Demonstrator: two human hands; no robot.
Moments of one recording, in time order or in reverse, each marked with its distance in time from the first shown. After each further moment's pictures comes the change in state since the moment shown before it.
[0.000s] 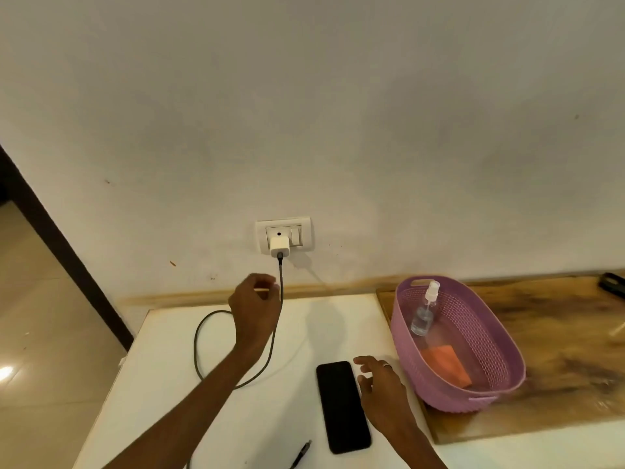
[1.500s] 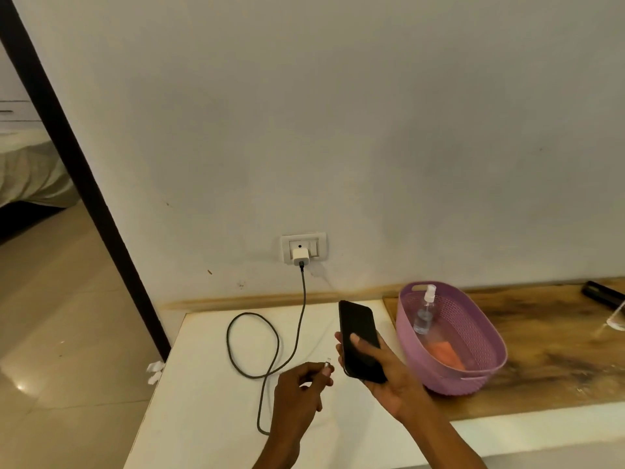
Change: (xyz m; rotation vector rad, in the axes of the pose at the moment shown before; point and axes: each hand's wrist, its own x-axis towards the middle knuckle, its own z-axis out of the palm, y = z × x) left_hand -0.156 0.006 -0.070 -0.175 -0.404 -0.350; right_hand -0.065 -0.088 -0.052 1.428 -0.427 0.201
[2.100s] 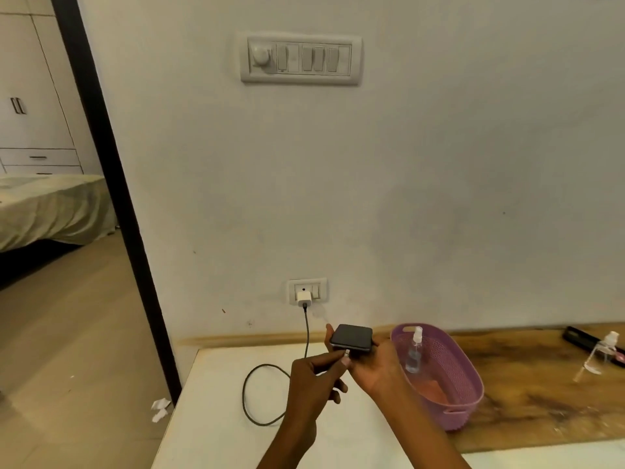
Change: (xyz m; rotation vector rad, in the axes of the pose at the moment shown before) left_hand -0.055 0.113 -0.002 -0.229 -0.096 0.107; right_hand -0.044 -0.067 0.107 0.567 -0.015 0.110
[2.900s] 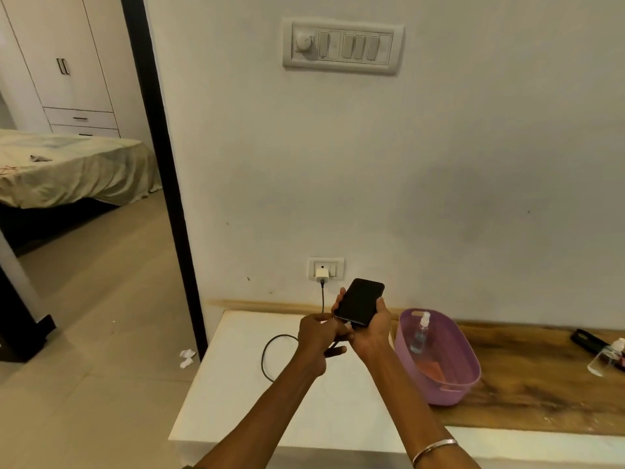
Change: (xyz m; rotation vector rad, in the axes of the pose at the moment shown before) left_hand 0.005 0.029 -0.006 -0.117 0.124 -0.227; right_hand 0.019 0.024 0.006 -0.070 -0.014 -0.137
